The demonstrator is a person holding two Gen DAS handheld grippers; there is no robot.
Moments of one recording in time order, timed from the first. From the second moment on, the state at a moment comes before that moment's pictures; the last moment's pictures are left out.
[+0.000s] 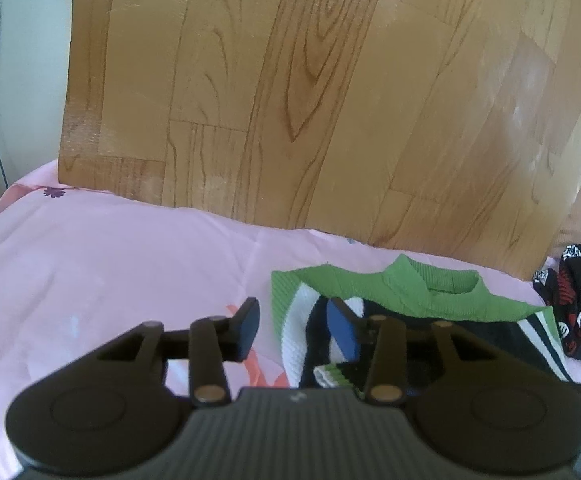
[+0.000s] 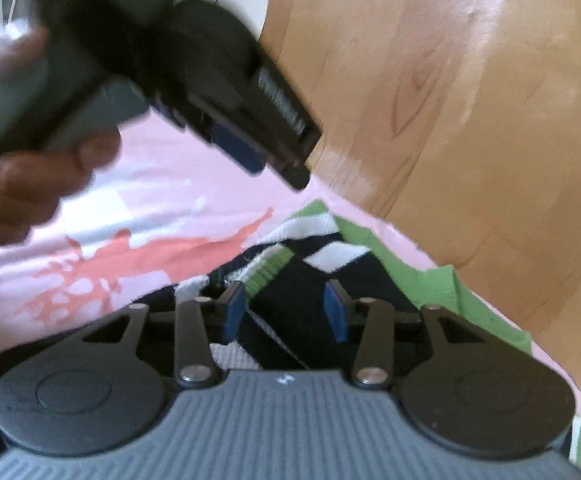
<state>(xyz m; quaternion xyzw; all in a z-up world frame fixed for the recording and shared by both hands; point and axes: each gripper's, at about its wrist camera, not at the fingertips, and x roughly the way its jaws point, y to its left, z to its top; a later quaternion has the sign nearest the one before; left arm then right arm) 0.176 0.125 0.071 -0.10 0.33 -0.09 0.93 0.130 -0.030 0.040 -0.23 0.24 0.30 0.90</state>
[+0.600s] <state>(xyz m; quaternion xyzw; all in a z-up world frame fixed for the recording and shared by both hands) 0.180 0.152 0.071 -0.16 0.33 -0.06 0.93 0.212 -0.059 0.039 0.14 0.37 0.28 0.88</state>
